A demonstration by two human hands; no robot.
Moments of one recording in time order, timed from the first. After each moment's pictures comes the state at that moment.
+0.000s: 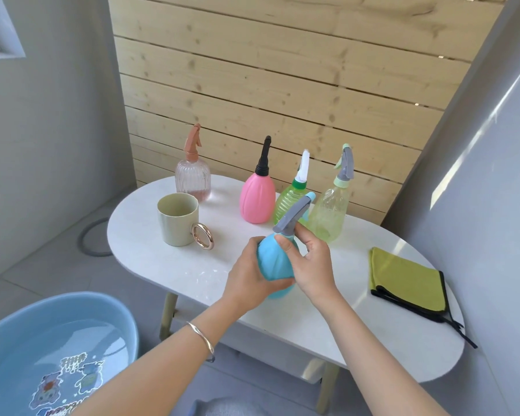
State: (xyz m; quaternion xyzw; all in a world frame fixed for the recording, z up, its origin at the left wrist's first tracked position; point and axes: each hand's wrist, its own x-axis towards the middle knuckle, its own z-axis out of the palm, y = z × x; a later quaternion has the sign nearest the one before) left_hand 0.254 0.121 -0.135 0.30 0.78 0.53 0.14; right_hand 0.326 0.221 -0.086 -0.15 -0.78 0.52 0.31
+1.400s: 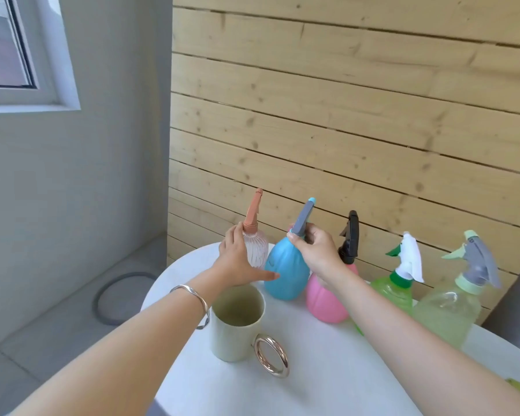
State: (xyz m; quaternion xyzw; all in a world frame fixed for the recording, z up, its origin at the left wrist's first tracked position) left_hand -0.024 0.111 -0.100 0.30 0.88 0.37 0.06; right_hand 0.064 0.250 -0.059 -0.18 -0.77 0.57 0.24
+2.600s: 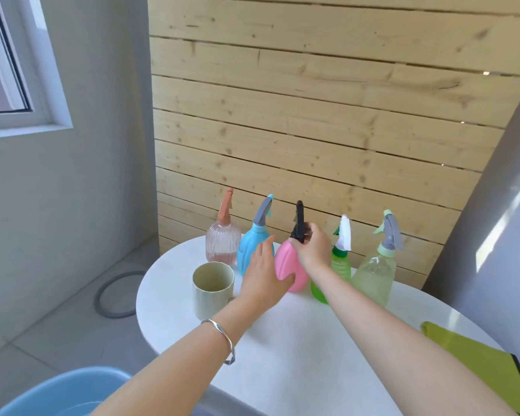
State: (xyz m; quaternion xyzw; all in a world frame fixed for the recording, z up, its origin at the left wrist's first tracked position) left_hand 0.134 0.134 -0.062 0.35 0.83 0.43 0.04; right_hand 0.144 0.264 -0.047 -0.32 -0.81 0.39 0.31
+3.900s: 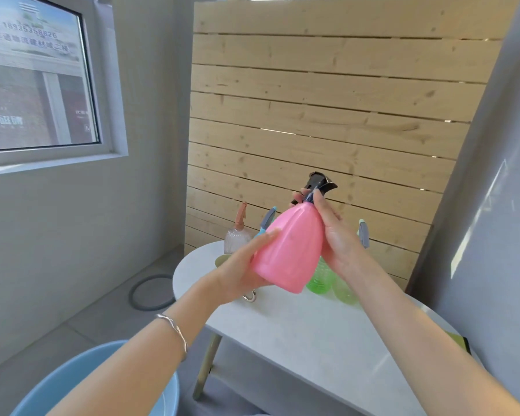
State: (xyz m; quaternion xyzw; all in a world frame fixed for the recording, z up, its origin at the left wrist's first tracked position) left_hand 0.256 0.008 0.052 0.27 0.48 0.74 0.40; right_hand 0.314 0.165 0.093 -0.03 -0.56 0.80 0.22
